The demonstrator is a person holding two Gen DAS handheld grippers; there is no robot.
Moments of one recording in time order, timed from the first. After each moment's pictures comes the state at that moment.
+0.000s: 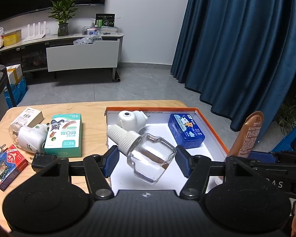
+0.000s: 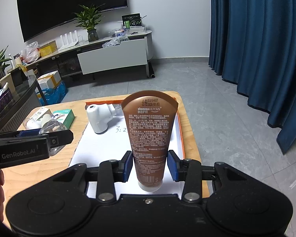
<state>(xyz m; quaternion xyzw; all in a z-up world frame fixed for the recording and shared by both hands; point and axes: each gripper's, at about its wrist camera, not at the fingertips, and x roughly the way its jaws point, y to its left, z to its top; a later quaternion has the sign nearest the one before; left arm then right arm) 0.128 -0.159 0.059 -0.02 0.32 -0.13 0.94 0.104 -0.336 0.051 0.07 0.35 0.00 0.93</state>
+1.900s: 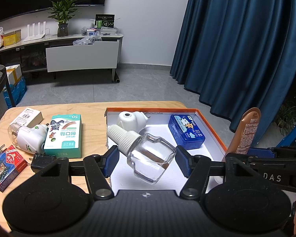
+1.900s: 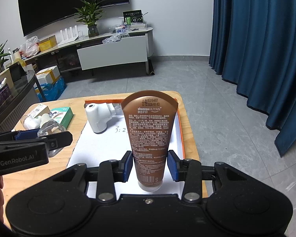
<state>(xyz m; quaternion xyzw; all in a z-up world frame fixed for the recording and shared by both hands) 0.130 -0.159 0.058 -0.03 0.32 -0.13 0.94 0.114 -0.334 0.054 0.06 0.36 0.00 0.93</state>
